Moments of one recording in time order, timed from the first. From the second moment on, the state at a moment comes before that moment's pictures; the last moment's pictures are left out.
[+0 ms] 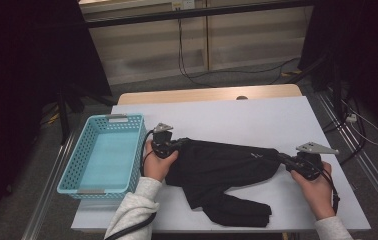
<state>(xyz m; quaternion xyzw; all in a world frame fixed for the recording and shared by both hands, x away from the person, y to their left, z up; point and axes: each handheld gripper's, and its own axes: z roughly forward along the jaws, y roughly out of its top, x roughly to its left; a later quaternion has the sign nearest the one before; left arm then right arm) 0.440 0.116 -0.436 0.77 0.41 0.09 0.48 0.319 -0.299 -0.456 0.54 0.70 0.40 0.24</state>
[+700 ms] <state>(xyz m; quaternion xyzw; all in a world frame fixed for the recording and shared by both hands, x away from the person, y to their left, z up) 0.411 0.146 -0.433 0.77 0.40 0.09 0.48 0.356 -0.268 -0.449 0.56 0.68 0.41 0.23</state>
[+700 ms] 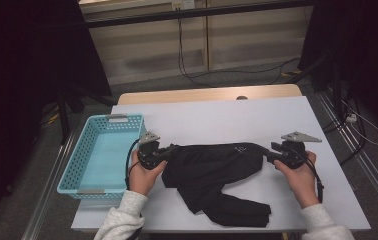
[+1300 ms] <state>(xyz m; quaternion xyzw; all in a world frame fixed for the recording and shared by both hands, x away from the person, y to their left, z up) 0.421 0.147 -0.421 0.75 0.40 0.11 0.51 0.380 -0.266 -0.447 0.54 0.68 0.44 0.23</state>
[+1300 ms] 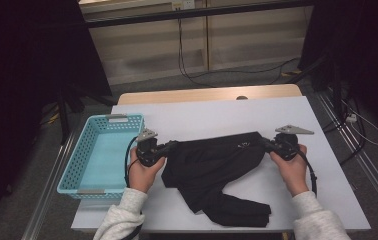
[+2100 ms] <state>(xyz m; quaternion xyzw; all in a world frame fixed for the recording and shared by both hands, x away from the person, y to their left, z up) 0.371 0.155 -0.426 0.78 0.38 0.10 0.49 0.301 -0.261 -0.452 0.46 0.73 0.46 0.21</state>
